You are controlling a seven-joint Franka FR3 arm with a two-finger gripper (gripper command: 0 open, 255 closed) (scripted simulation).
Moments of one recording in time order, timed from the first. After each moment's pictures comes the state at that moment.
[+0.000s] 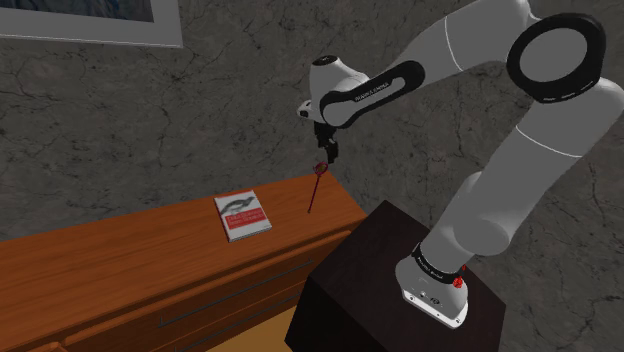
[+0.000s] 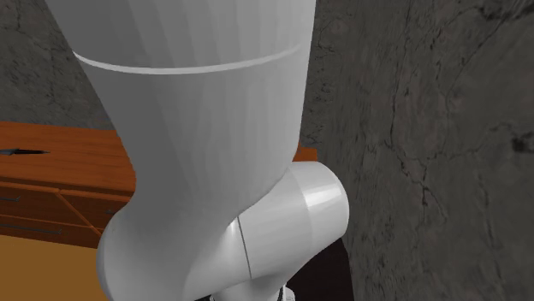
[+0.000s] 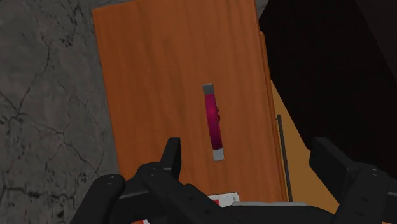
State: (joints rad) arm 0.14 0.00 -0.14 -2.33 -0.33 2.21 -0.88
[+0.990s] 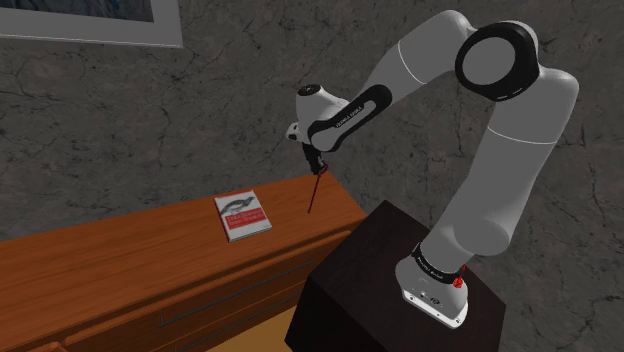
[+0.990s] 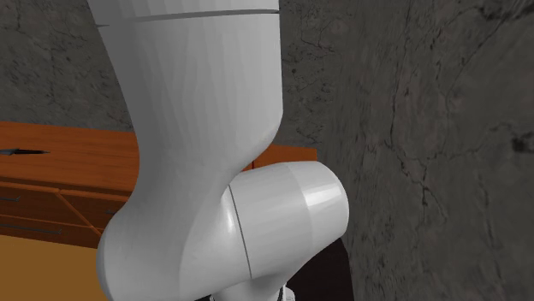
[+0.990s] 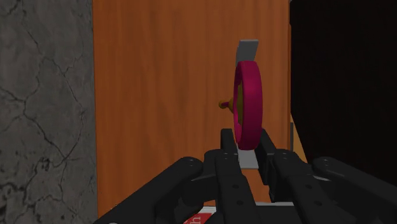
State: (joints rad) arm 0.14 0.22 -0.13 -2.30 -0.38 2.39 -0.94
